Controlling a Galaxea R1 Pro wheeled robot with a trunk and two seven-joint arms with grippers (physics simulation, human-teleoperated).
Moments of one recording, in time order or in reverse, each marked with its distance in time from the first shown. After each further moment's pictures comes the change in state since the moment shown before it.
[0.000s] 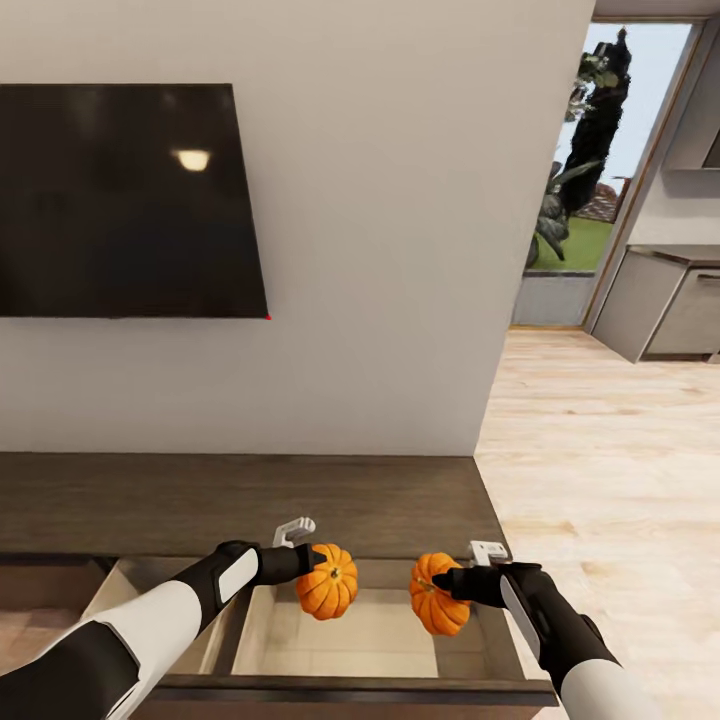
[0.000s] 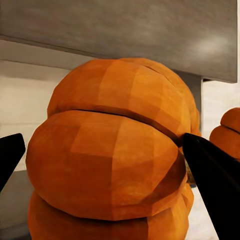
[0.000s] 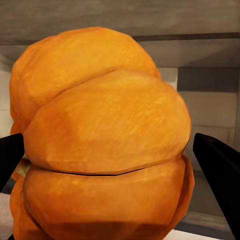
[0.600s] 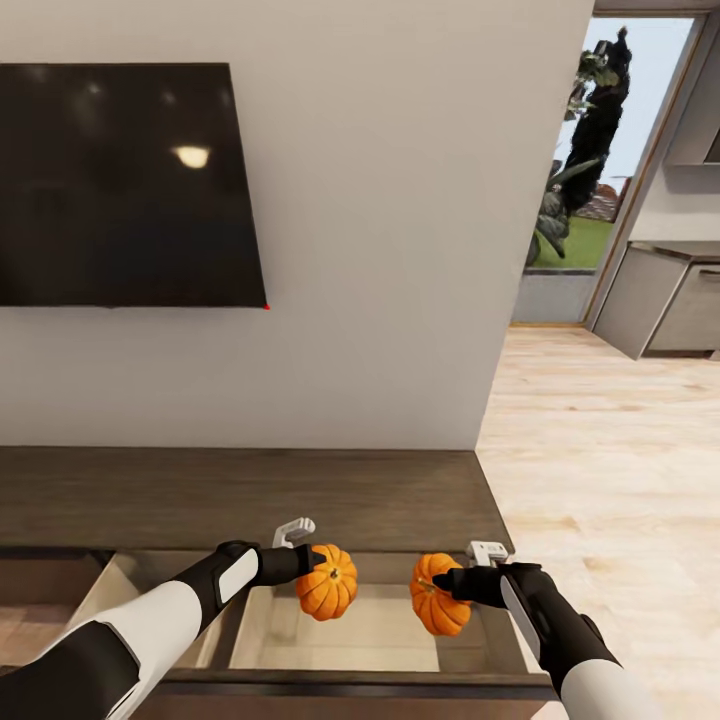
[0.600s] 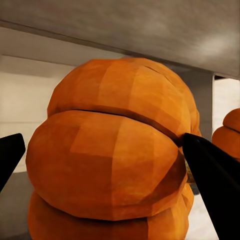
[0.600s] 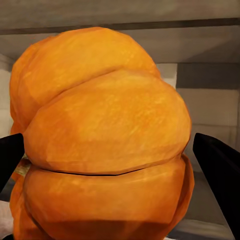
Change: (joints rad) left arm 0.000 -0.002 0.001 0.003 0.003 -0.001 0.007; right arm 0.000 0.000 0.000 0.000 0.005 0.000 -0.001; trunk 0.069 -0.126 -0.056
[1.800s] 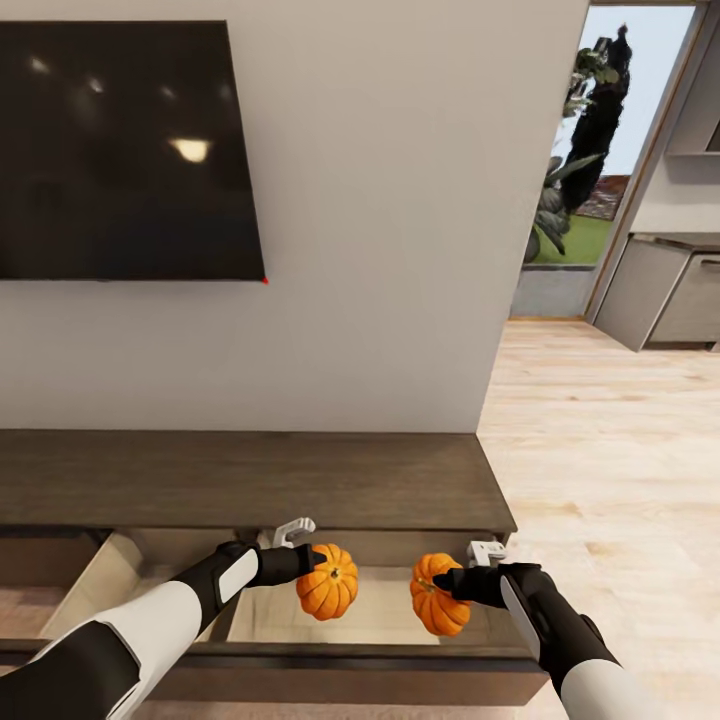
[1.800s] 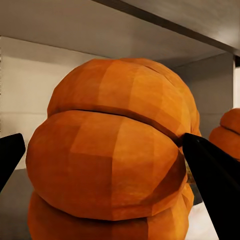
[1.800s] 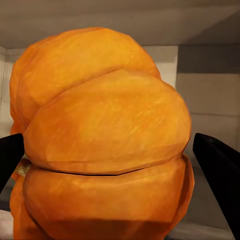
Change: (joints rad) left arm 0.000 0.000 0.000 0.002 0.003 -0.002 -0.009; right arm 0.000 0.000 0.000 0.000 0.001 -0.001 -0.002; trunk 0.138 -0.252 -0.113
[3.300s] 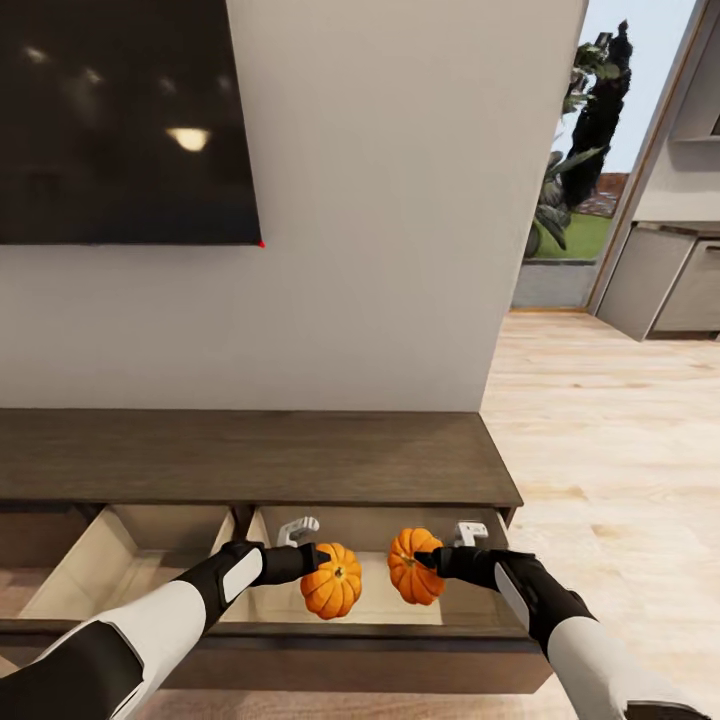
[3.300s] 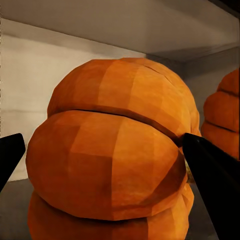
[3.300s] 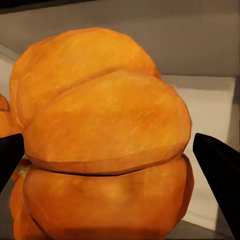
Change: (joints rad) left arm 0.000 -0.012 0.005 -0.007 -0.003 0.000 0.009; right arm -0.145 -0.001 -0.008 0.272 -0.008 -0.258 0.200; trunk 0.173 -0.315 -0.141
